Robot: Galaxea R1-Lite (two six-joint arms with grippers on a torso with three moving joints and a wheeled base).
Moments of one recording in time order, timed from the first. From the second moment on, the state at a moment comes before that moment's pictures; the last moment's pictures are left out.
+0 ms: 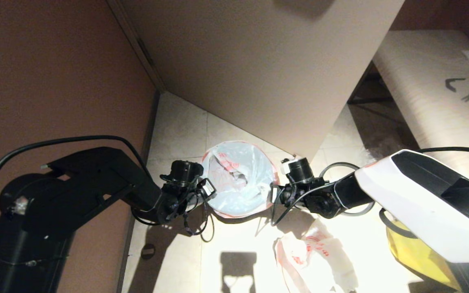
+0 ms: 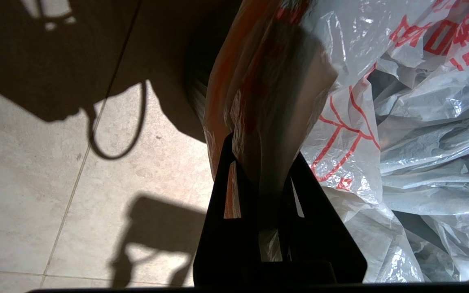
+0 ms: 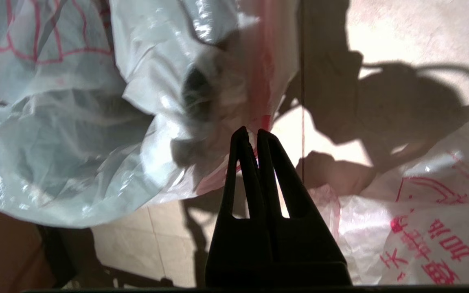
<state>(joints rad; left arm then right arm) -0.35 2.33 -1.17 -0.59 0.15 -0.78 0.53 2.44 -1.55 -0.29 -0.13 0.45</state>
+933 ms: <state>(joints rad) -0.37 2.30 -1.21 -0.39 0.13 -0.75 0.54 2.25 -1.35 -0.33 -0.14 0.44</state>
